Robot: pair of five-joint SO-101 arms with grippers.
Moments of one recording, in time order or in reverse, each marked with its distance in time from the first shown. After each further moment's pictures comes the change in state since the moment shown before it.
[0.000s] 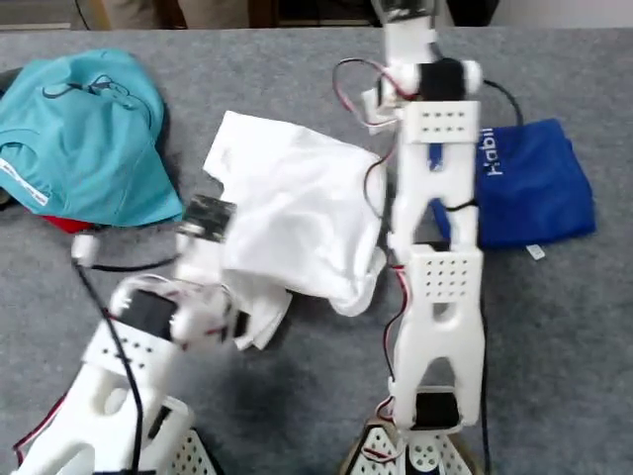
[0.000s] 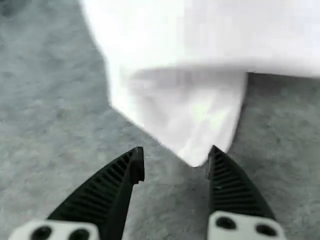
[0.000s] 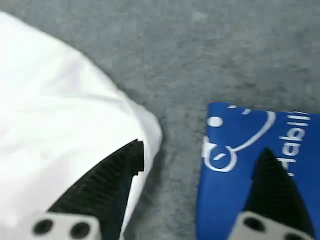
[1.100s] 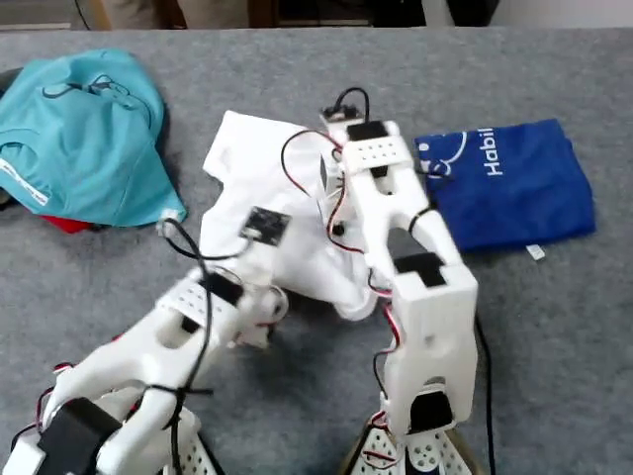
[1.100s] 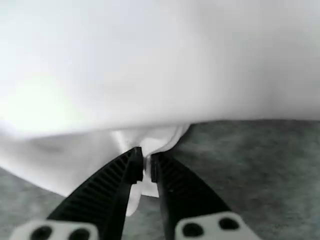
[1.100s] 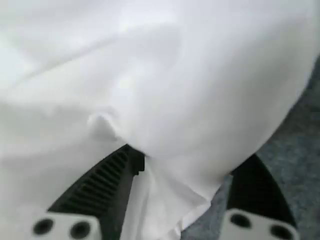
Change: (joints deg) left arm 5.7 32.1 -2.7 -20.9 5.6; right arm -11.3 -15.2 69.5 -21.3 -9.5
